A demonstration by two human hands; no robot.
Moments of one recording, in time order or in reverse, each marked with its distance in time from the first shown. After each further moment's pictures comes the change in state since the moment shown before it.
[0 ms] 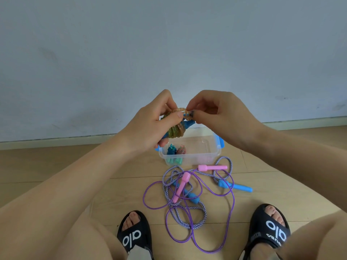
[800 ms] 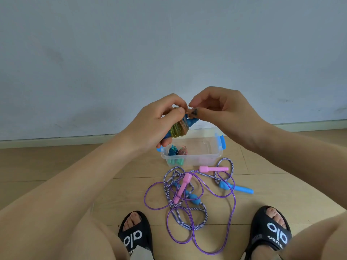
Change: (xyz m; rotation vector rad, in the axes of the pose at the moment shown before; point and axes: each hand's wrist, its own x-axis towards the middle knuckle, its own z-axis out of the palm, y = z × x) left_hand 0.000 0.003 -0.003 -0.040 -0.012 -0.023; right_hand 0.003 0.000 -0.002 0.267 -0.054 -0.080
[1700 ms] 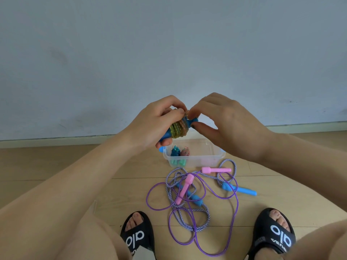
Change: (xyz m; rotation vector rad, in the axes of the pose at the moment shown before) left_hand 0.001 0.002 -0.005 -0.063 -0.002 -0.103; right_hand -0.001 0.013 0.003 -0.865 -0.043 -0.555
